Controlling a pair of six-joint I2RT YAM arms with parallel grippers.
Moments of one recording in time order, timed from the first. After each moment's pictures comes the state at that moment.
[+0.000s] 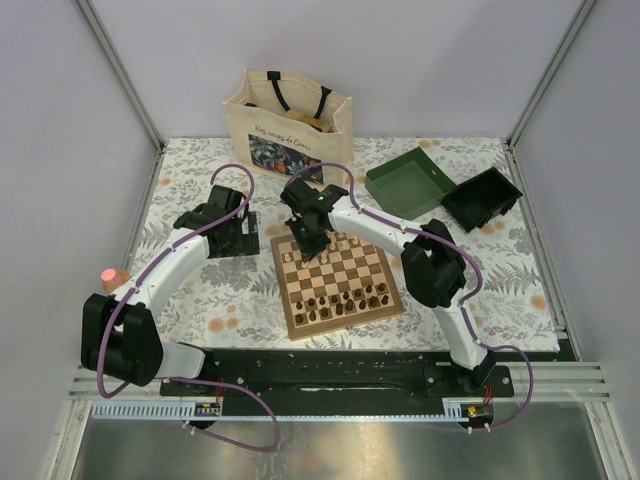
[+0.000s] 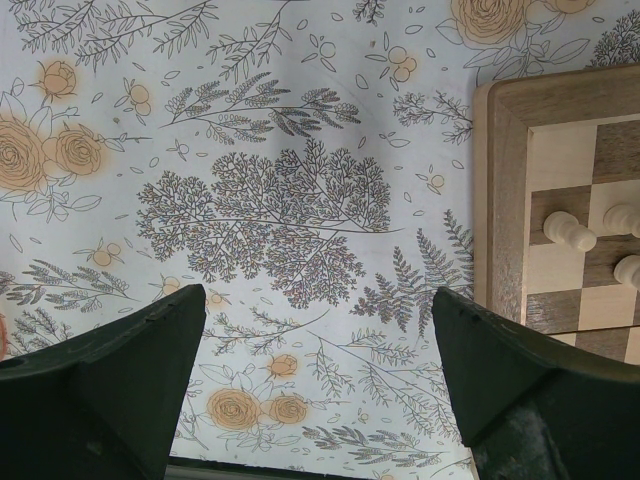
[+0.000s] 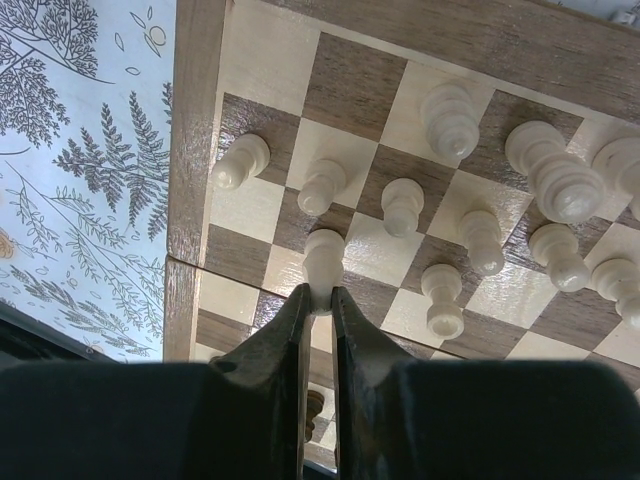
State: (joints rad) left arm -0.28 1.34 1.00 -0.74 -0.21 -0.34; right arm 0.85 2.19 1.90 -0.89 -0.07 0.39
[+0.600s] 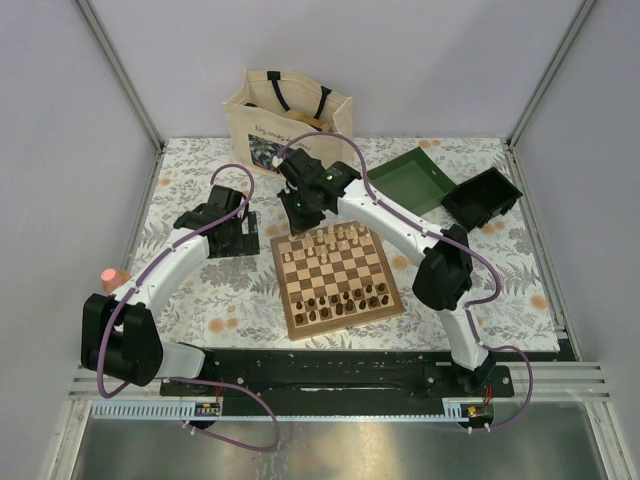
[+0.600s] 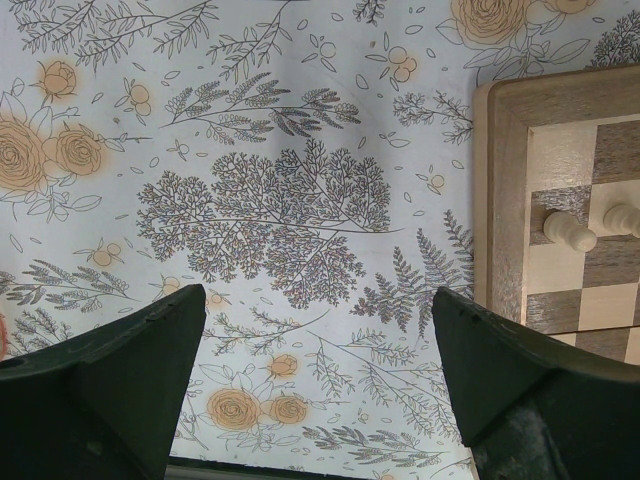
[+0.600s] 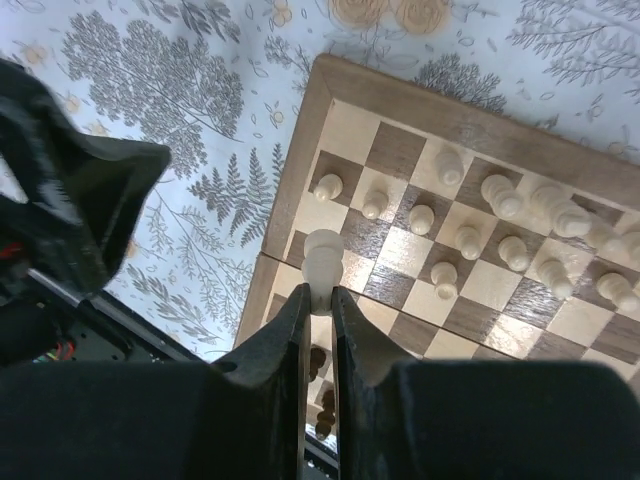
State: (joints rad) left arm -0.28 1.34 1.00 -0.74 -0.21 -0.34; right arm 0.85 2.13 2.09 -0.97 -0.07 0.37
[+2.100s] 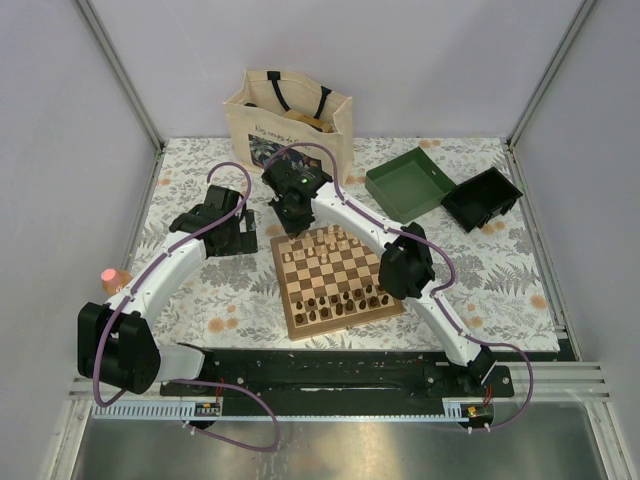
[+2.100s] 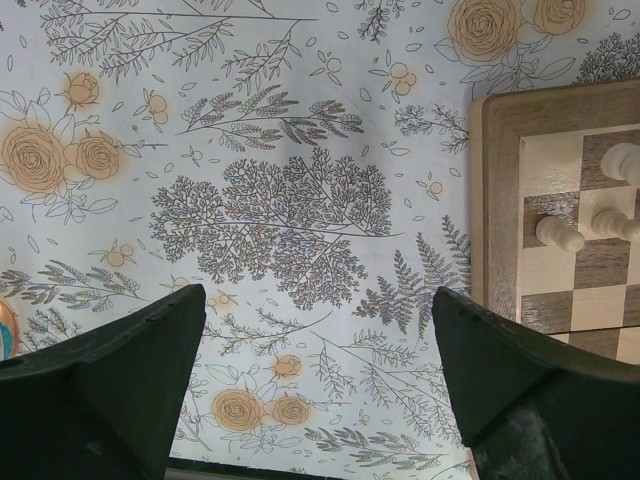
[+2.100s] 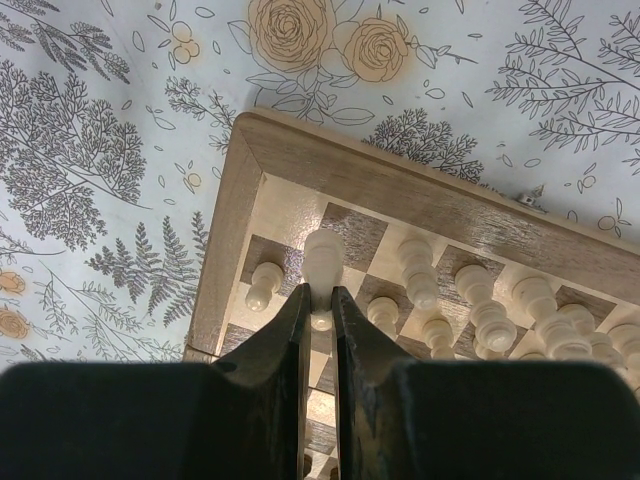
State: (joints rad) left arm -0.28 1.30 1.00 -0.74 -0.23 -0.34; right arm 0.86 2.48 2.47 -1.11 0.02 0.30
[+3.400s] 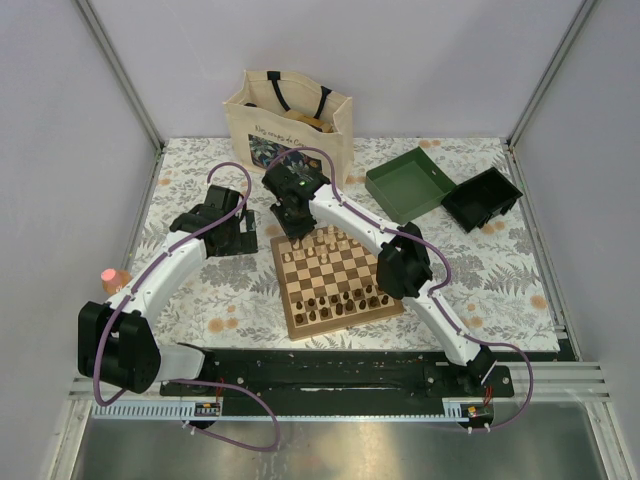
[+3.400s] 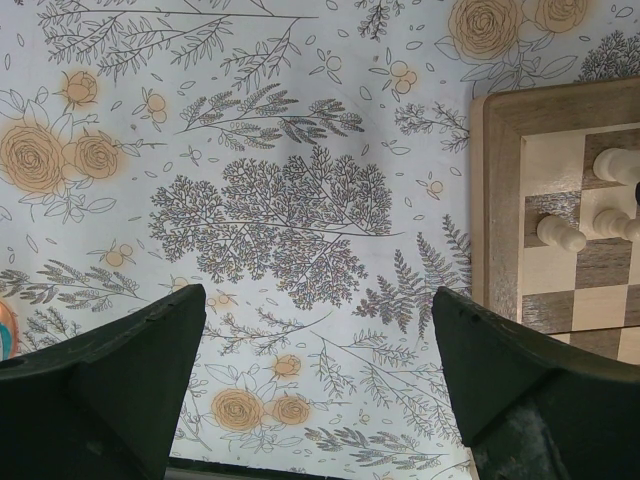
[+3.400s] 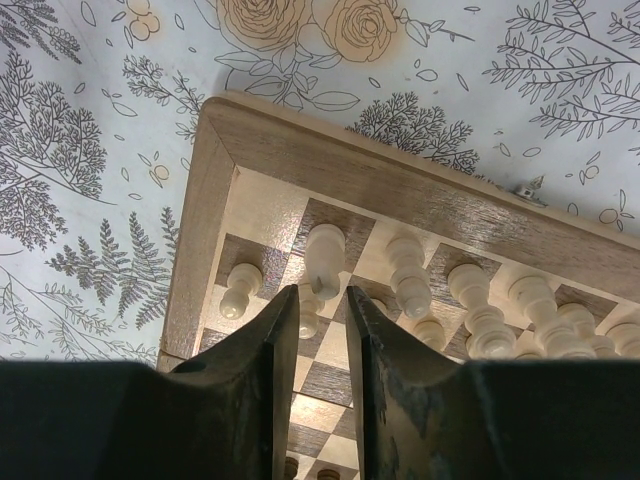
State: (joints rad) left arm -0.28 1.31 1.00 -0.74 -0.22 -0.34; right arm 0.86 2.50 2.47 -1.13 0.04 0.28
